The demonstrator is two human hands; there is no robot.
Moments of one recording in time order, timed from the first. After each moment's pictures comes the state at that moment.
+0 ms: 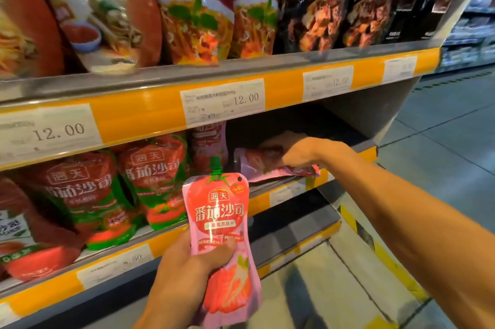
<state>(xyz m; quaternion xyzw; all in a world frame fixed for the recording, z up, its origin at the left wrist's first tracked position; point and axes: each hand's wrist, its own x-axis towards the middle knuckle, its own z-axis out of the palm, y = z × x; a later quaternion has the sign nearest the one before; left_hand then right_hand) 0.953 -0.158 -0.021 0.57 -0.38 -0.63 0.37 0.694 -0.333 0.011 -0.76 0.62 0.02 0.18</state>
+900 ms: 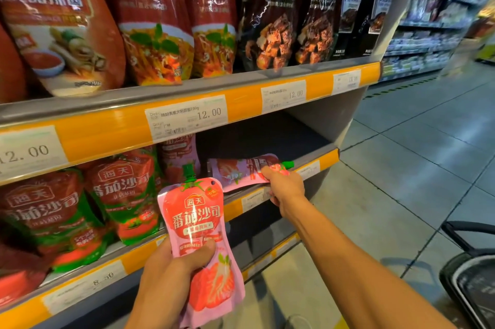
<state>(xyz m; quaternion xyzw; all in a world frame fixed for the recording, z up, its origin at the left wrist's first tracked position) 0.942 -0.166 -0.037 0.55 -0.35 -0.67 0.36 0.706 -0.263 -0.052 -0.19 0.74 -0.53 0.37</state>
